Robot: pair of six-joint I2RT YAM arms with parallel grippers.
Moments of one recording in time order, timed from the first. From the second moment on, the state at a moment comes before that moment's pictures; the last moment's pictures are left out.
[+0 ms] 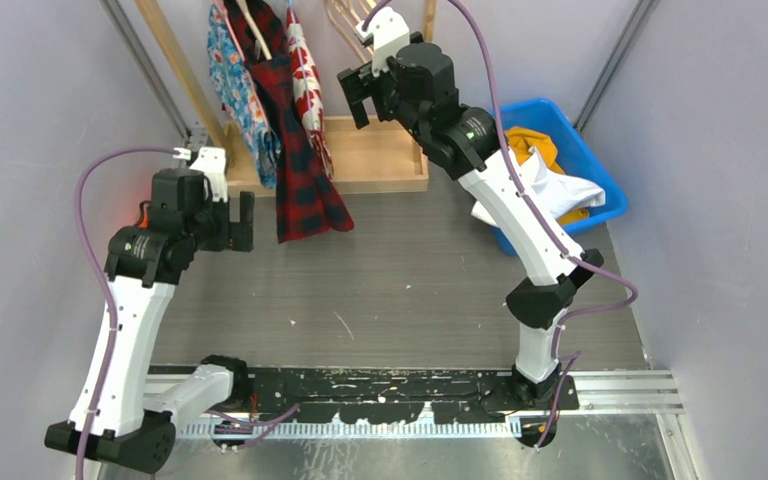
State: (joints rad) left arm -0.20 0.98 1.36 -1.11 -0.15 -0.03; right arm 0.73 1.87 2.39 -0.66 0.29 -0.14
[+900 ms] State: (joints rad) left arm -0.19 1.88 2.35 -0.79 -0.42 -0.02; right arm 0.75 1.51 1.80 -0.38 0.30 -0.26
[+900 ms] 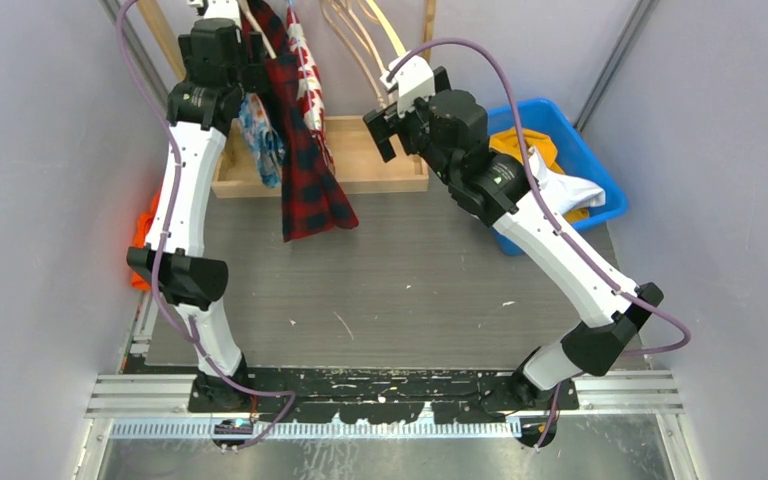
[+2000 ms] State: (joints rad) left arm -0.08 1.96 2.26 -0.21 -0.30 -0.05; right arm 0.71 1.49 1.73 -0.36 0.36 -0.24
